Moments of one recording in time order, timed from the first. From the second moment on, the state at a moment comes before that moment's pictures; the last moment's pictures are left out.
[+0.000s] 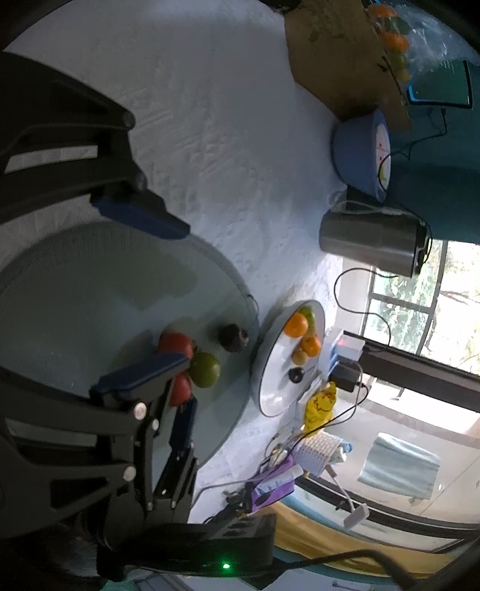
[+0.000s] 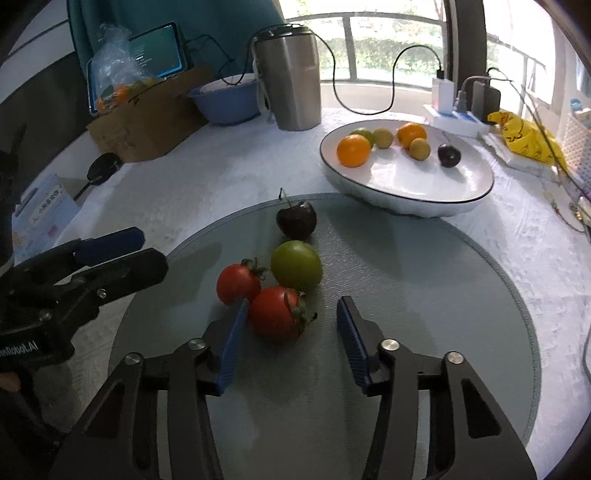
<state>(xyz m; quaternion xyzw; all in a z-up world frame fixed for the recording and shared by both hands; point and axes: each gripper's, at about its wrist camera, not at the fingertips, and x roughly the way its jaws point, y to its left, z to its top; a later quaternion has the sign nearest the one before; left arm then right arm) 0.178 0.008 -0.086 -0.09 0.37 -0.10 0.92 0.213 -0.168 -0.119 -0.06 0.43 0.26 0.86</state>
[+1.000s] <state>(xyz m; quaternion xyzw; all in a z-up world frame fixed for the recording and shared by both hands) 0.214 -0.053 -0.107 -0.01 0.43 -0.13 0.89 0.226 -0.232 -0.097 -0.02 0.39 0.26 0.88</state>
